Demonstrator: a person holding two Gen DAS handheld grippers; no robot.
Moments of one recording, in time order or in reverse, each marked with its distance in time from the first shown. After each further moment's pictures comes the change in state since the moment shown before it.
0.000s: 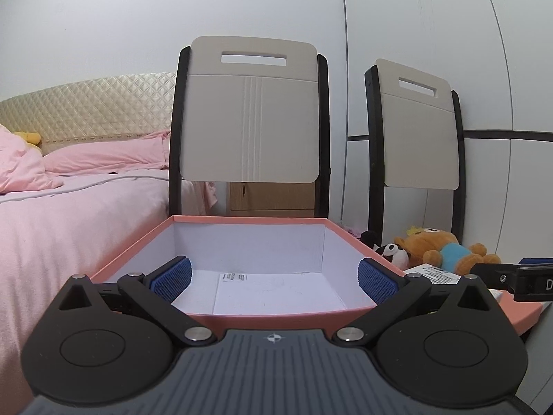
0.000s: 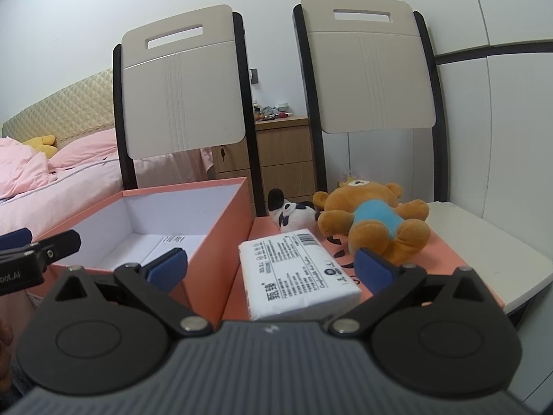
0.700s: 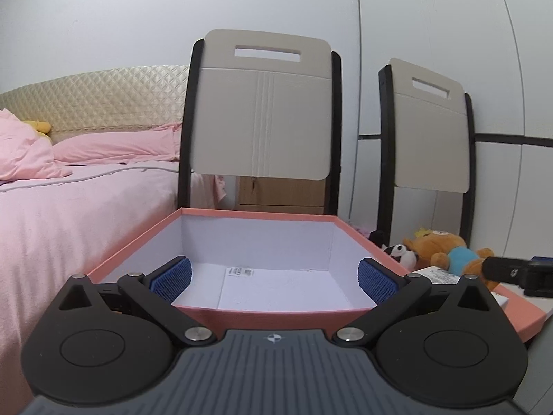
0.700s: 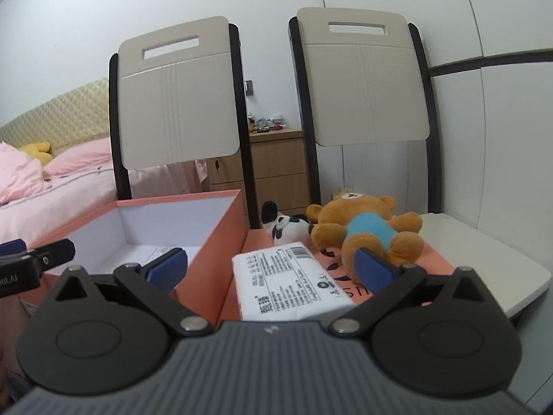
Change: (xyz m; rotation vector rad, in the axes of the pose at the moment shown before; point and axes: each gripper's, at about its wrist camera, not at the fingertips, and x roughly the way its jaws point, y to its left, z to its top) left arm 0.001 0.004 0.004 -0.038 0.027 0.035; right arm -0.003 0.002 0.002 -0.009 -0.046 -0.028
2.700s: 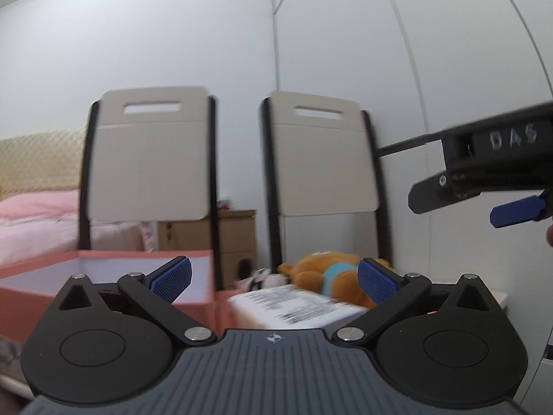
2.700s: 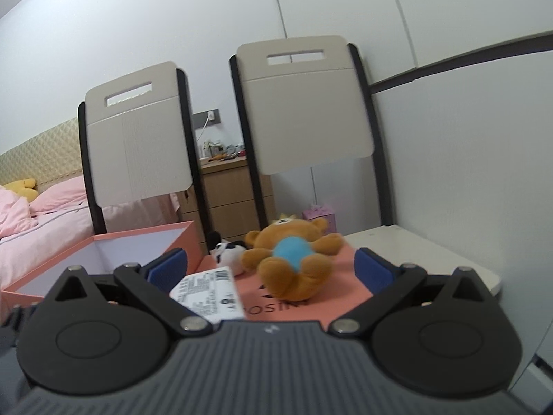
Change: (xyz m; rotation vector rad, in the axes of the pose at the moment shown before) left arm -0.027 -0.189 -0.053 0.121 -0.238 -0.152; right arm -0.065 -0.093 0.014 0.090 -0.077 -0.049
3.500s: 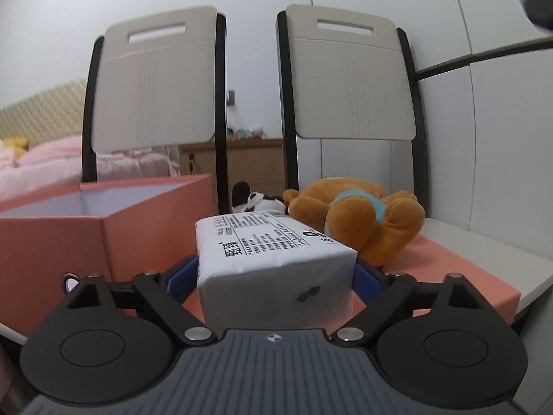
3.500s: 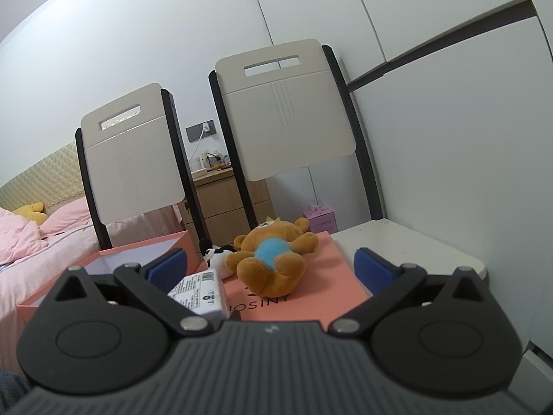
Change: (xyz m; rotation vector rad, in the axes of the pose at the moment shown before) left arm 0.072 -0.044 -0.033 -0.034 0.263 0.171; right arm -0.025 -0.043 0.000 0.090 -0.007 0.031
